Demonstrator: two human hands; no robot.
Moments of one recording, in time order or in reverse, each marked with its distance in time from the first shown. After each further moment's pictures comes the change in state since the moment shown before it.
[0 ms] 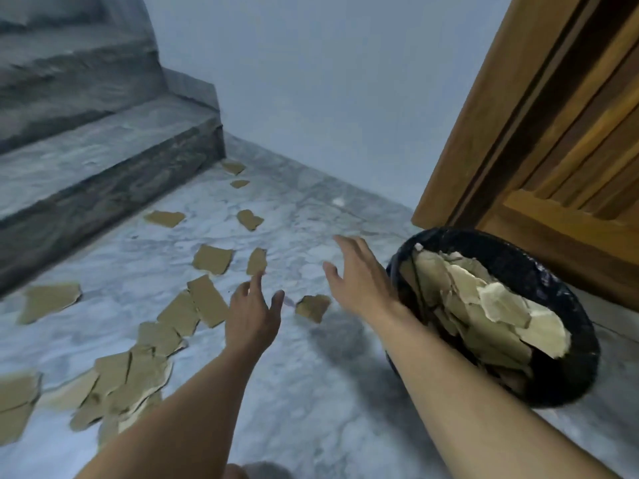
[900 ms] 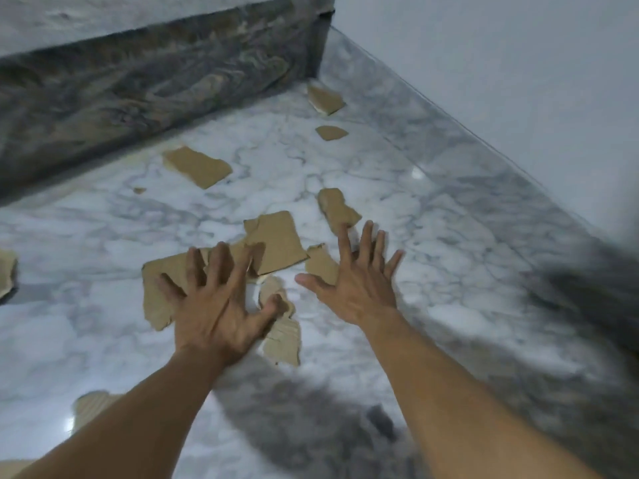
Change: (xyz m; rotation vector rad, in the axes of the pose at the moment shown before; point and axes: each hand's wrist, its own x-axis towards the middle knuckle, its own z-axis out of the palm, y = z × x) left_hand 0.254 -0.208 0.025 0.503 0.006 -0.183; right_hand 0.306 0.003 0.316 -0.329 -0.354 -0.068
